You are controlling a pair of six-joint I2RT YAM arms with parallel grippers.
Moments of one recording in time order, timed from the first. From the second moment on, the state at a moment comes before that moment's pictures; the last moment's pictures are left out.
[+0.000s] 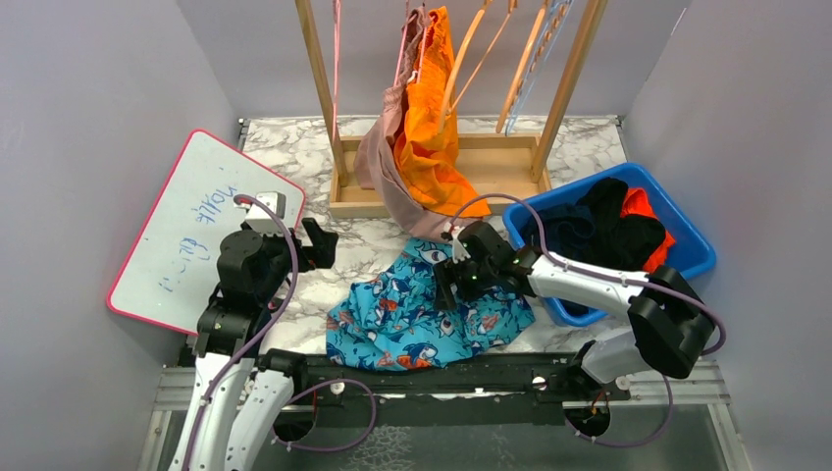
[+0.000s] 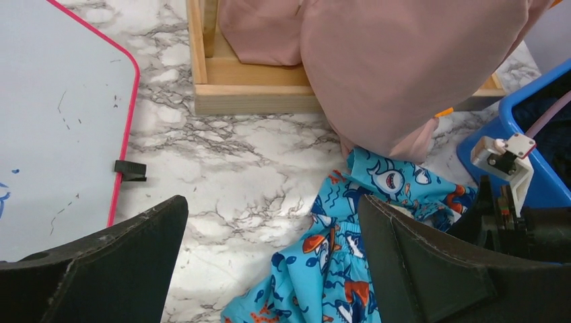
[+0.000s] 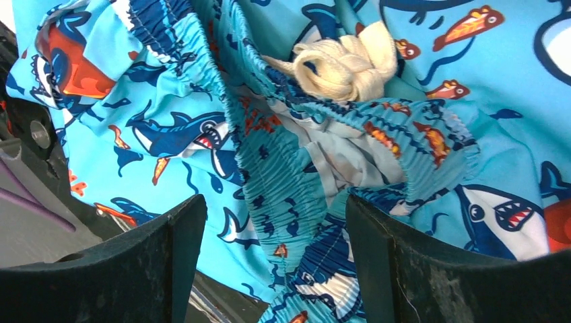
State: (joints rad) left arm -0.17 0.54 0.78 -0.55 0.11 -0.28; right arm 0.83 1.43 0.79 -0.30 -0.26 0.38
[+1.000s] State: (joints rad) left arm -0.17 0.50 0.59 -0.41 0.11 -0.30; right arm 0.99 1.10 0.79 -0.40 0.30 0.51
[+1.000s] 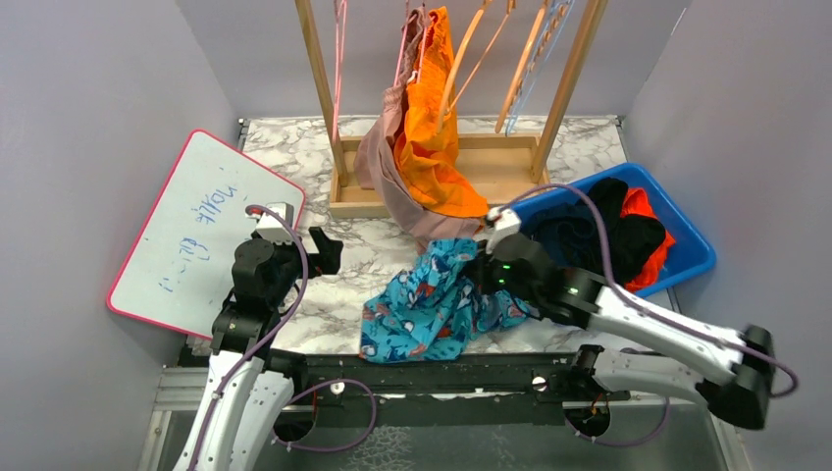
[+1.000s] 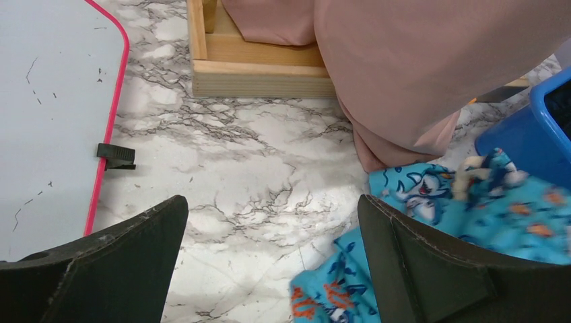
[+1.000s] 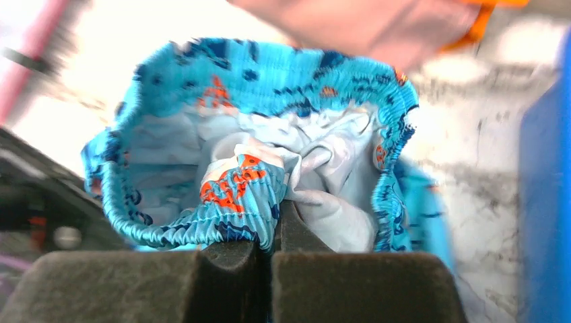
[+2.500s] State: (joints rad) left arm -0.17 0.54 0.58 -0.41 0.10 -0.31; right arm 1.00 1.24 0.86 -0.39 0.15 0.31
